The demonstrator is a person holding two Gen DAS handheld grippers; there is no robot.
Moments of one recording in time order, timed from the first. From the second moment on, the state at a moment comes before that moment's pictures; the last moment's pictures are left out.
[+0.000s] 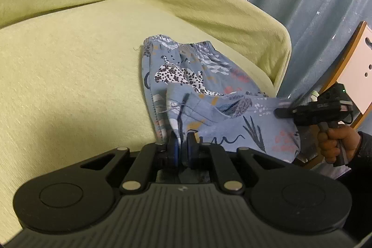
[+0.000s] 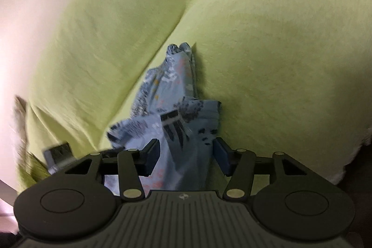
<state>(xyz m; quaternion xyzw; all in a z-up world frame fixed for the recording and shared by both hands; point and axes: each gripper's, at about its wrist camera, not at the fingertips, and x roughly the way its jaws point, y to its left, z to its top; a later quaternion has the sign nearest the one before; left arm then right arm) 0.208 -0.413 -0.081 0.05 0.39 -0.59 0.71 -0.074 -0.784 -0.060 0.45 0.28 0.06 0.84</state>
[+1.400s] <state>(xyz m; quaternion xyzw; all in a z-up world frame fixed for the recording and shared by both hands) 0.301 -0.428 -0.067 -0.09 0.37 -0.44 0.81 0.029 -0.838 -0.048 0.35 0.20 -0.11 0.91</state>
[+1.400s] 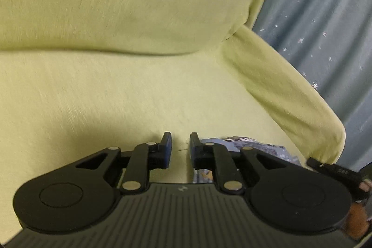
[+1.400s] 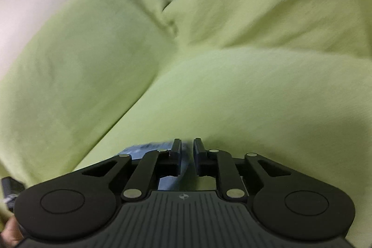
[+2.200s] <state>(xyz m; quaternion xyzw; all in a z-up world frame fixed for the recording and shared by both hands) 0.073 -0.519 -0.071 0.26 0.27 -0.46 0.80 -0.070 -0.790 -0.076 0.47 0.26 -0.03 0.84</state>
